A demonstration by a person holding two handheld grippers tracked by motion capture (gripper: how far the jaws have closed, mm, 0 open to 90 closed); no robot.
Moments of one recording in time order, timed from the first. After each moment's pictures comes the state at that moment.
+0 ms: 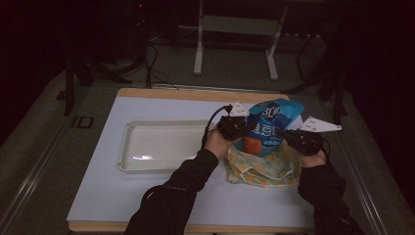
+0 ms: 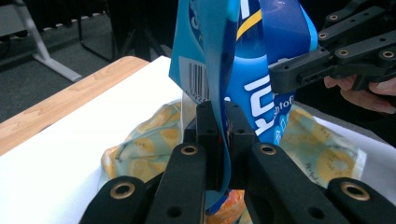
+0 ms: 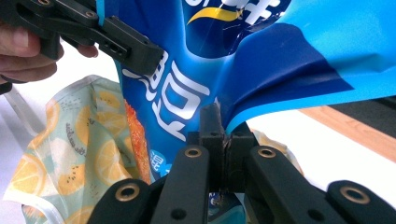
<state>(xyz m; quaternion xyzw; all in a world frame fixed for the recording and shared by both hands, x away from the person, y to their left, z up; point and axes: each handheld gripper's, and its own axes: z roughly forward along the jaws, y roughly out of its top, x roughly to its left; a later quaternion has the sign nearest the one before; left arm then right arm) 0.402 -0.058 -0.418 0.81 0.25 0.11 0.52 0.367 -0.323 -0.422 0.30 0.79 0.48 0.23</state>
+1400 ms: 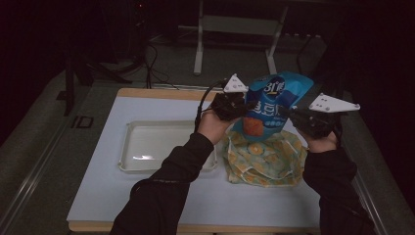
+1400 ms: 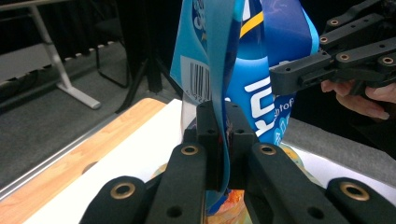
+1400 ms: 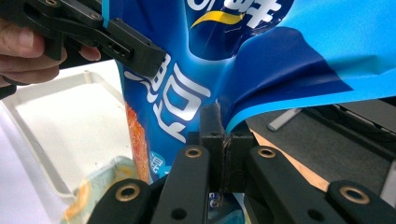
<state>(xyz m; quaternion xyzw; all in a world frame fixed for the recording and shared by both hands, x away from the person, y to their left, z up) 0.389 -0.029 -0.325 0.79 0.24 0.15 0.54 0.359 -0.300 -0.332 0.26 0.78 0.51 0.27</state>
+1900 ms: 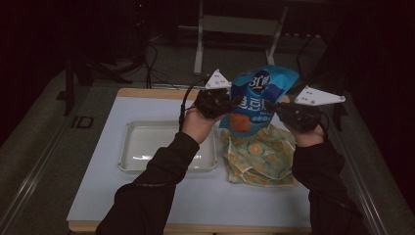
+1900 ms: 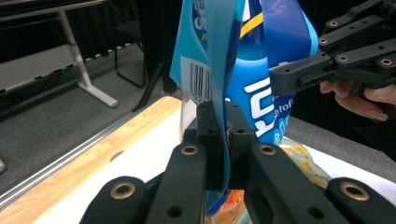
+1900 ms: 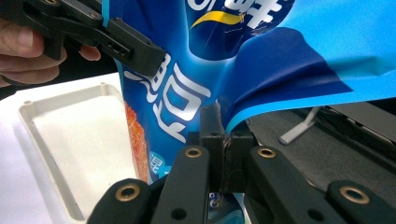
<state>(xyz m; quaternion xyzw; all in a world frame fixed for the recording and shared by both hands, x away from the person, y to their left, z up) 0.380 0.011 -0.313 0.78 0.26 0.17 0.54 0.365 -0.262 -0.319 0.23 0.78 0.52 0.26</state>
